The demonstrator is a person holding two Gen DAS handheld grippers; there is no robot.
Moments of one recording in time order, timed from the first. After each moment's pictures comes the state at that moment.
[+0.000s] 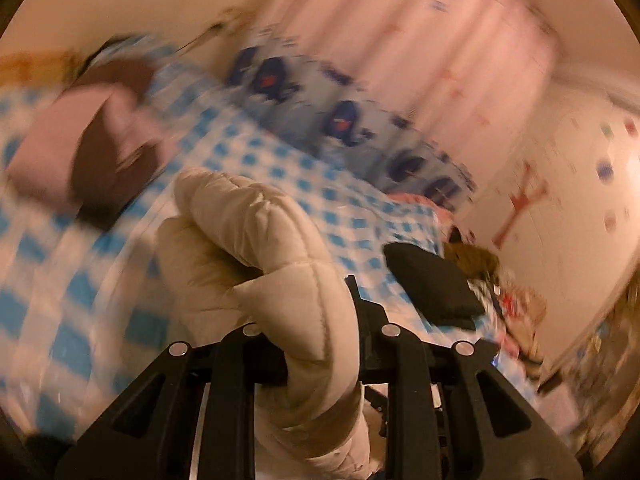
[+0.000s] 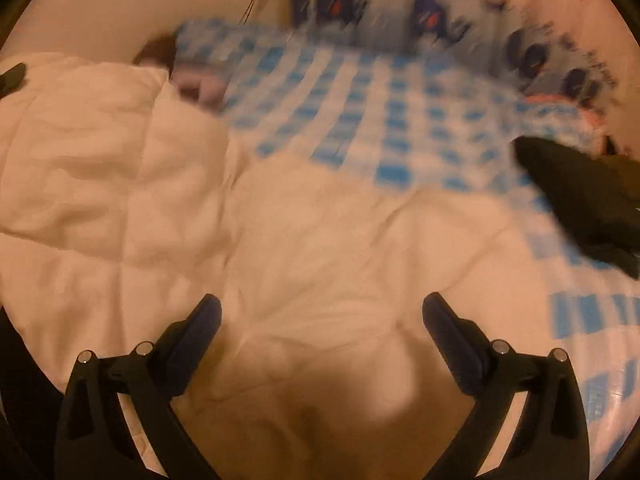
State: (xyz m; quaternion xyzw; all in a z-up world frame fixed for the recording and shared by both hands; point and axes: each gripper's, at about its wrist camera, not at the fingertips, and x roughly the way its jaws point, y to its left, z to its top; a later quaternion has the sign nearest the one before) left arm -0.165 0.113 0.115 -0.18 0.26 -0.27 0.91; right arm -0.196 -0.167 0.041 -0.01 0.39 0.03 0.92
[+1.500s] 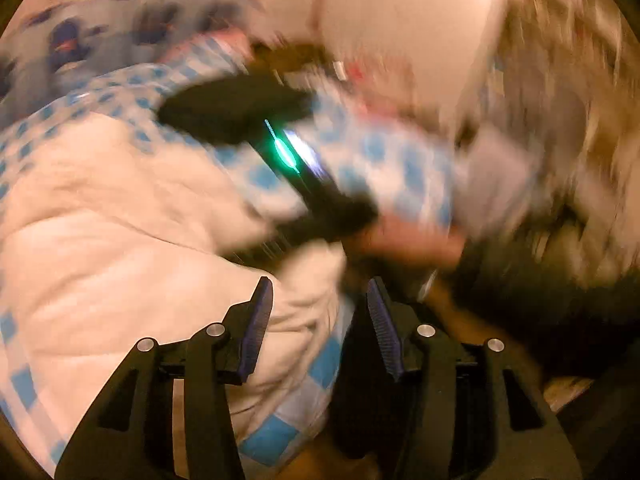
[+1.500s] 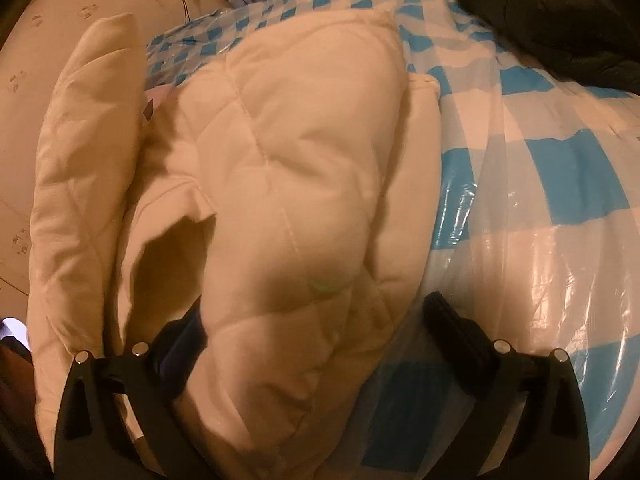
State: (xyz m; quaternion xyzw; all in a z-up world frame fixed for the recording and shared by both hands) left arm -0.233 -0.138 0.074 0.08 0.34 -0.56 0.75; right arm -0.136 -0.391 -0.045 0.18 0.50 0.11 0.84
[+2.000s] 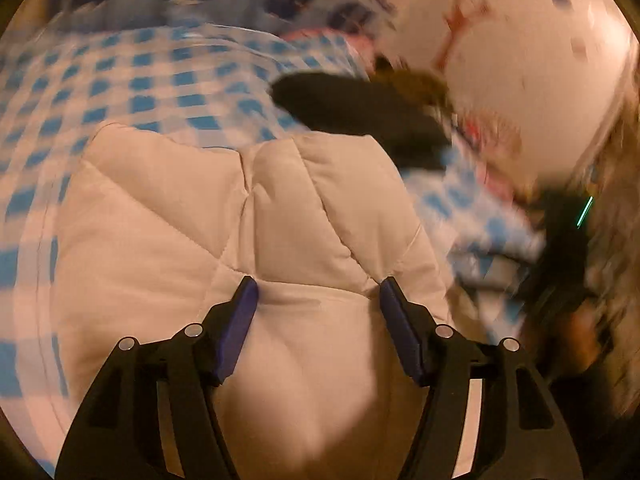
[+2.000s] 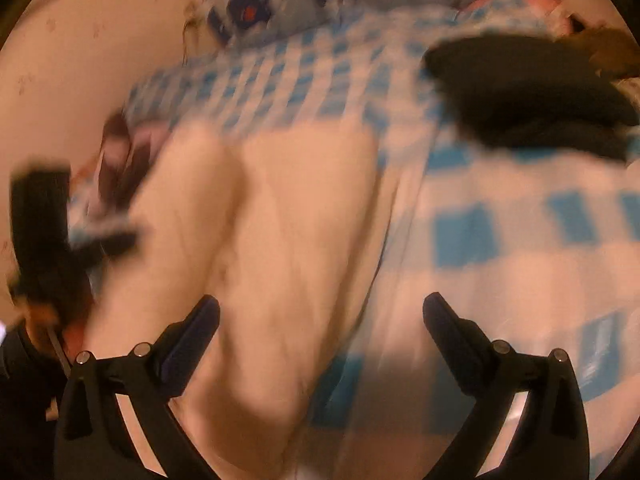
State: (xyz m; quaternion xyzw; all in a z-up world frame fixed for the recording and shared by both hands) left arm -0.112 -0.184 -0.005 0.03 0.41 -0.43 0.80; right arm -0.167 -0.425 0.029 0.16 0.41 0.06 0.90
